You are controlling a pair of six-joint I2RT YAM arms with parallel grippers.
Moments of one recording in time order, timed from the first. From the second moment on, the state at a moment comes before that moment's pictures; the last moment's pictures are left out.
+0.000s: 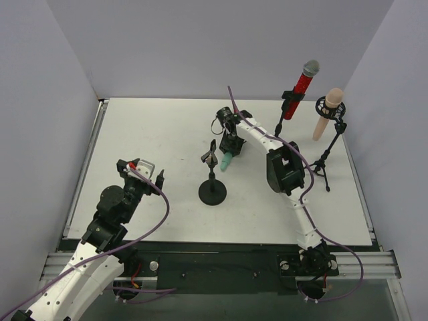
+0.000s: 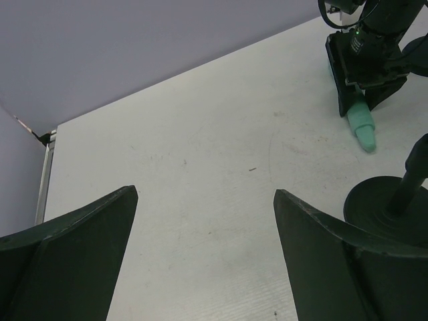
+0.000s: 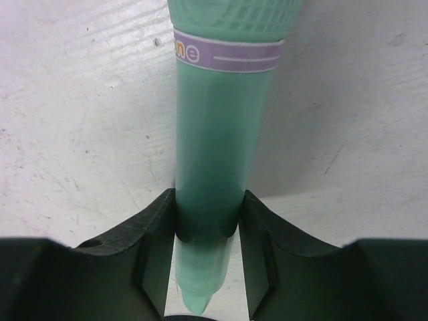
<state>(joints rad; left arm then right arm) -0.50 0.46 0.45 -0.01 -0.19 0.23 0.53 2.45 2.14 -0.97 0.22 0.79</state>
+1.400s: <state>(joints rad) -0.50 0.41 0.45 -0.01 -0.14 0.23 0.49 2.11 1.58 -1.06 0.07 -0.04</state>
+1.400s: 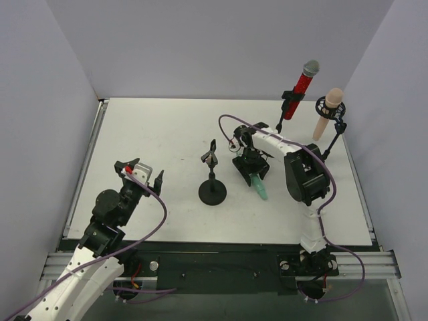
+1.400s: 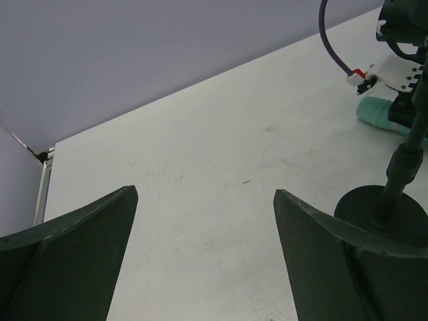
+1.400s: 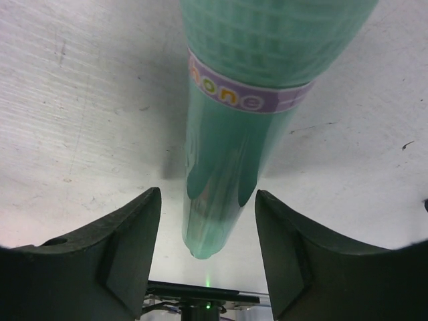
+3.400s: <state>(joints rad) -0.68 0.98 0.24 0.66 0.17 -0.01 0.37 1.39 1.42 -0.94 -0.58 -0.31</state>
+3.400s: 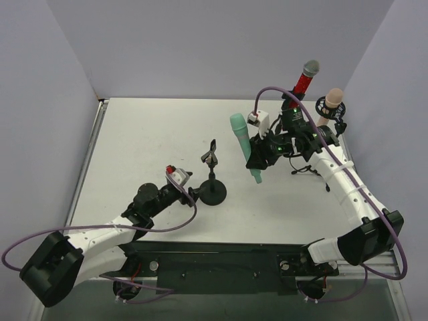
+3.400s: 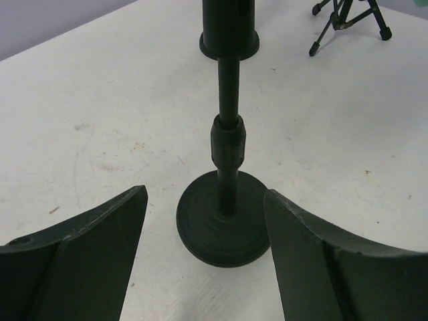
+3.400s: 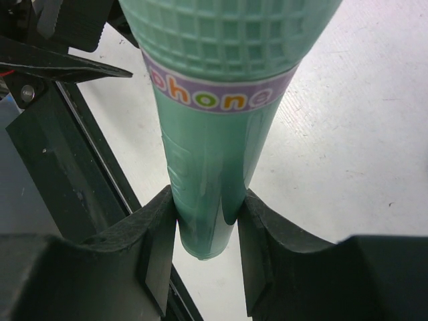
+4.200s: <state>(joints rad) -0.80 1.38 0.42 1.07 0.05 0.08 0.36 1.34 1.33 -0.82 -0.63 -0.27</state>
